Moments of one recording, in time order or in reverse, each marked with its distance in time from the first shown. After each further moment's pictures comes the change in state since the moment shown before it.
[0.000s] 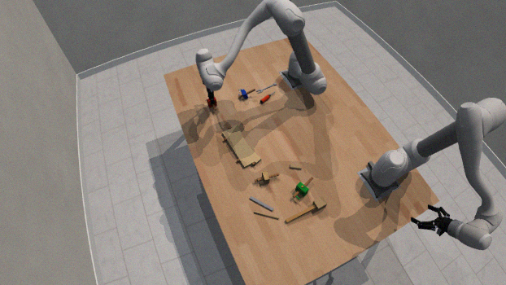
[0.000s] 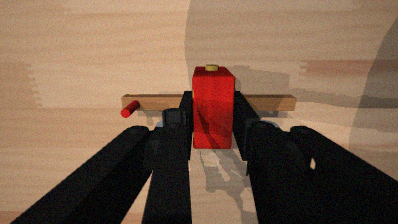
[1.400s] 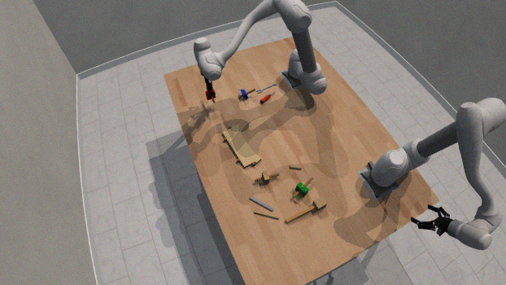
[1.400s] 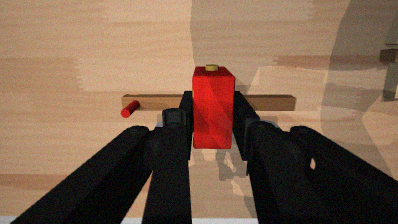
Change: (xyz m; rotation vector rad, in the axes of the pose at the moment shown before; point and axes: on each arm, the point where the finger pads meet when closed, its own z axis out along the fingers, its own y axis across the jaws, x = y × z) left arm 0.000 0.000 0.000 0.000 0.000 0.000; right arm 0.000 0.000 -0.082 0.000 0.000 -0.001
